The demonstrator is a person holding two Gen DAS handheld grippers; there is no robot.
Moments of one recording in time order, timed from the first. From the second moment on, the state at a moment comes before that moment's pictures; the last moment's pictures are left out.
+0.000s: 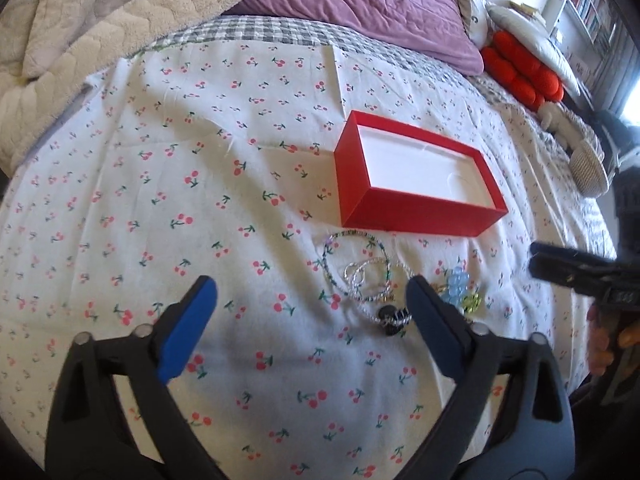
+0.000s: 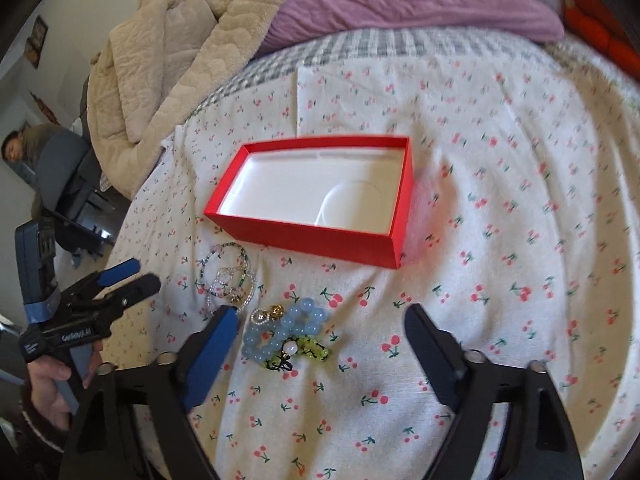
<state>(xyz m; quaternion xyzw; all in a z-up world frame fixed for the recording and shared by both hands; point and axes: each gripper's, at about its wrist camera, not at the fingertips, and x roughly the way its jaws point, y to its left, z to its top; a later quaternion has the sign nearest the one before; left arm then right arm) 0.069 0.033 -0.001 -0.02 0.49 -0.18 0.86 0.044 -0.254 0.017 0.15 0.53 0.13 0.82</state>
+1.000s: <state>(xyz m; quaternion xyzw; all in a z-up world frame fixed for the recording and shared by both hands) 0.106 0.003 -0.049 -0.01 0.54 -0.19 0.82 0.085 -0.191 -0.028 0.16 0.57 0.20 0.78</state>
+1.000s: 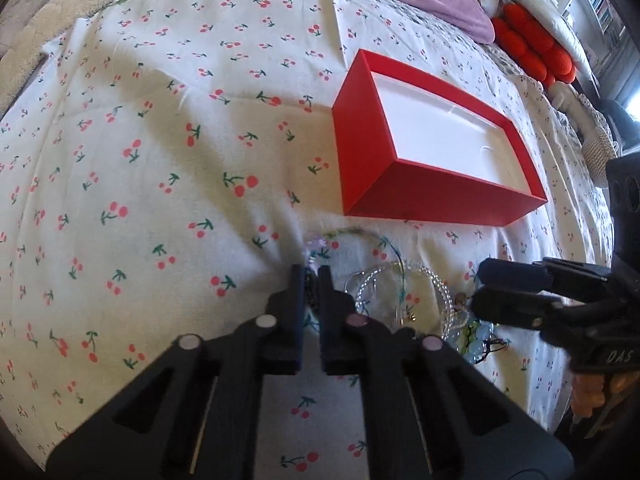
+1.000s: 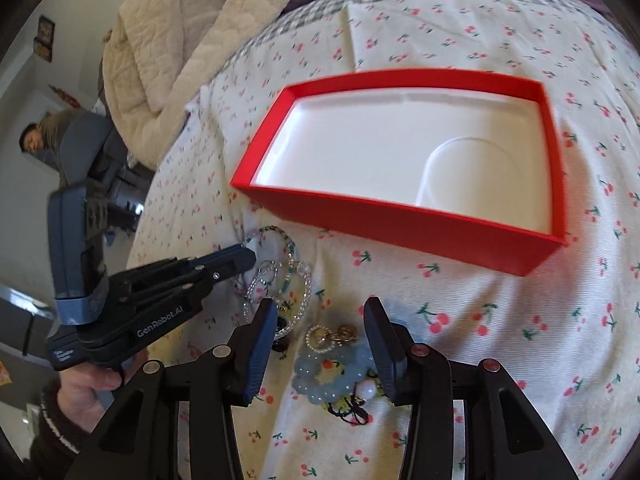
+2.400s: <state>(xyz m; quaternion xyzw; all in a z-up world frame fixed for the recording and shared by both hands) 0.090 0.050 -0.012 -0.04 0.51 -0.14 0.85 0.078 -0.118 -0.026 -0.02 0.54 0.20 0.82</state>
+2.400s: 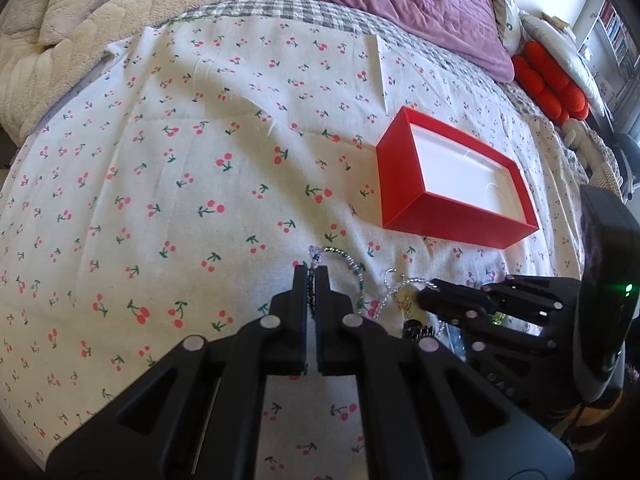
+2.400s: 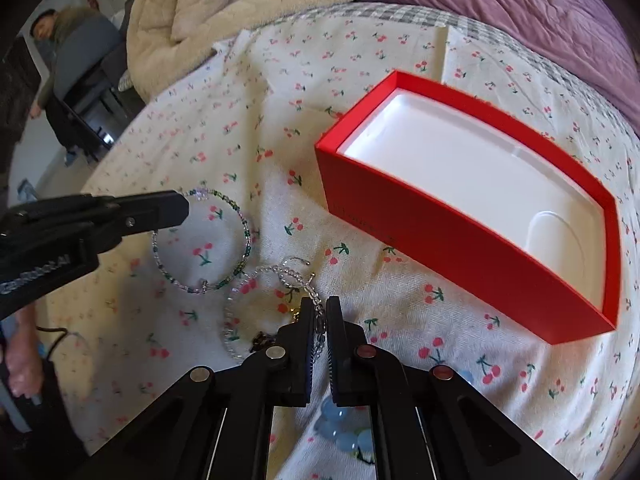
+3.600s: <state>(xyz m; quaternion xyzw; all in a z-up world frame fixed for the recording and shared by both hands) 0.137 -0.072 0.030 -0.12 0.47 -0.29 0.82 0.108 -0.243 0.055 0.17 0.45 0.15 0.86</state>
